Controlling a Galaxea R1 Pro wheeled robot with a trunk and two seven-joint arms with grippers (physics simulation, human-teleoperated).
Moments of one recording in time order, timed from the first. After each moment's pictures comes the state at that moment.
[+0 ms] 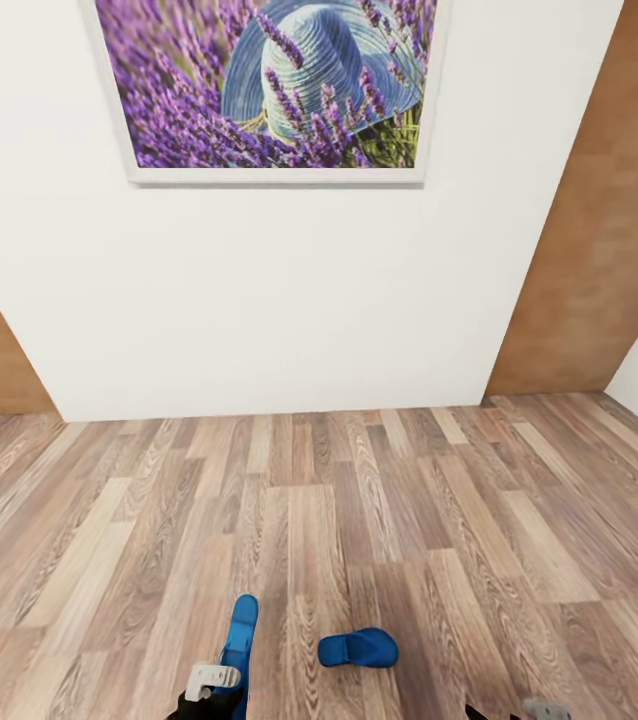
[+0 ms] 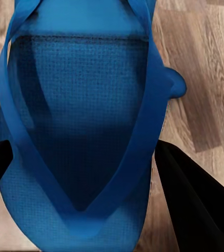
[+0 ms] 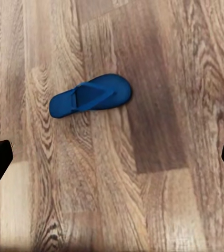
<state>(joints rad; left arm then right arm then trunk) -0.32 0.00 0.08 -0.37 0.01 -0.08 -0.45 -0.33 -0.23 -0.10 -0.14 -0.31 -0.24 0.63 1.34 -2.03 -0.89</state>
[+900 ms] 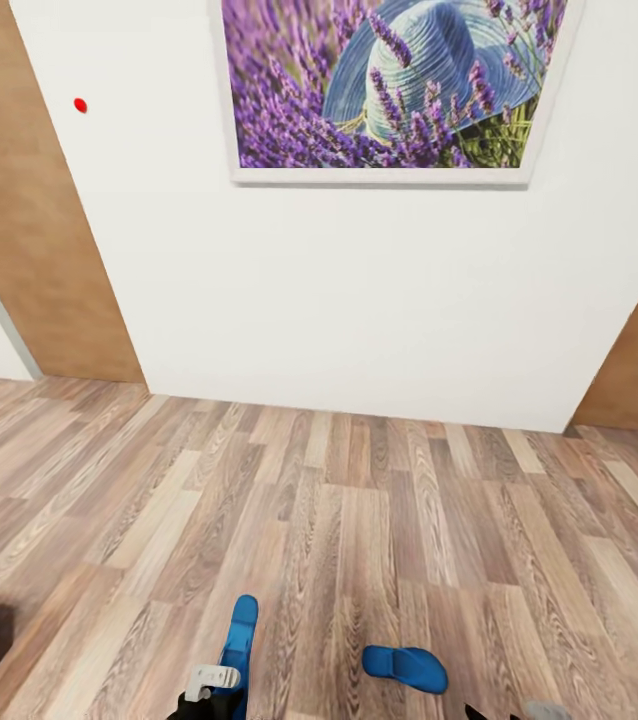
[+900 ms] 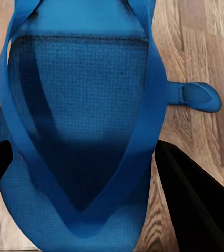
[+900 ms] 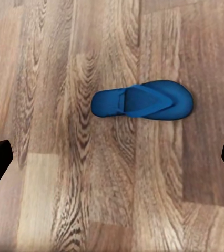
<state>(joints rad) -0.32 0.00 0.08 -0.37 0.01 -0.08 -0.45 -0.33 -0.23 -0.10 -0.14 -0.31 -0.24 0.63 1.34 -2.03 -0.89</state>
